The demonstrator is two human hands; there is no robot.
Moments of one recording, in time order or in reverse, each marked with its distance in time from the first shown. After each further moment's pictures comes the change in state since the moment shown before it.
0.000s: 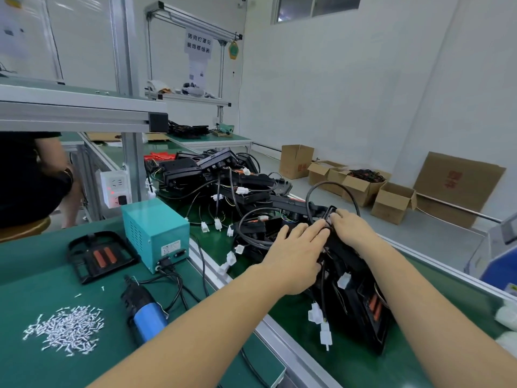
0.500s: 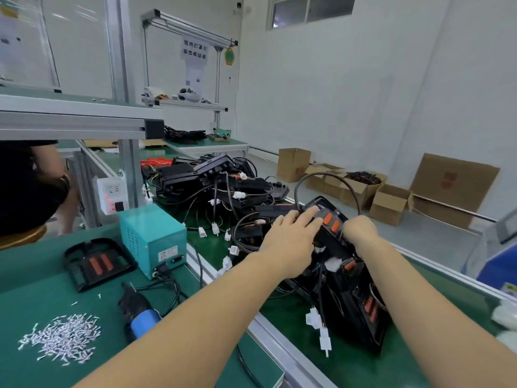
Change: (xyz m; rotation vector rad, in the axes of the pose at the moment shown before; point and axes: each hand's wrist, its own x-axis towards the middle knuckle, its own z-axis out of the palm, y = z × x) left_hand 0.014 -0.007 -0.019 0.068 0.073 -0.028; right_hand -0.010 0.008 -0.012 0.387 0.152 0.353
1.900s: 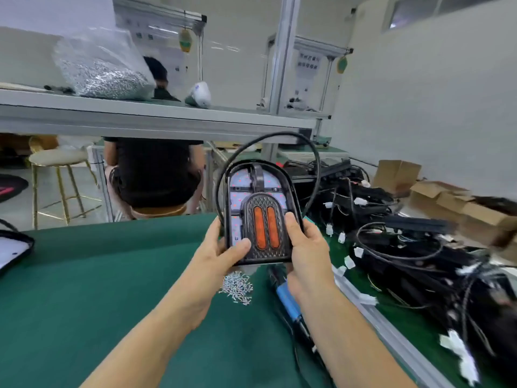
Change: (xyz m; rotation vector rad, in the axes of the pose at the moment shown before) left_hand -0.312 -0.113 -0.080 -1.251 0.618 -0.585; right_hand -0.308 -0.128 0.156 1.202 -0.769 -0.117
